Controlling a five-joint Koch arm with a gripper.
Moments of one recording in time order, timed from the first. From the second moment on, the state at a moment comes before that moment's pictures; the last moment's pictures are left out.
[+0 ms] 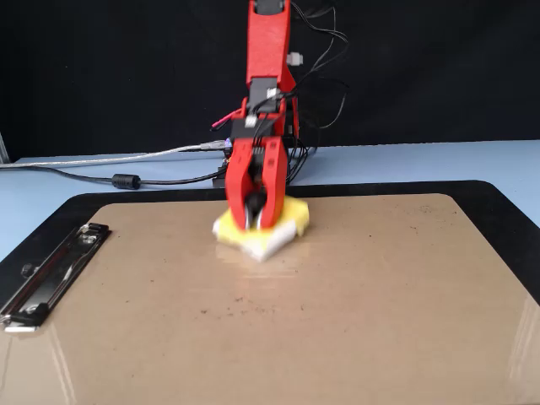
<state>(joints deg) 3.1 95.4 140.1 -13.4 -95.6</state>
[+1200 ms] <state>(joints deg) -25.6 102.6 146.2 -12.9 -98.0</state>
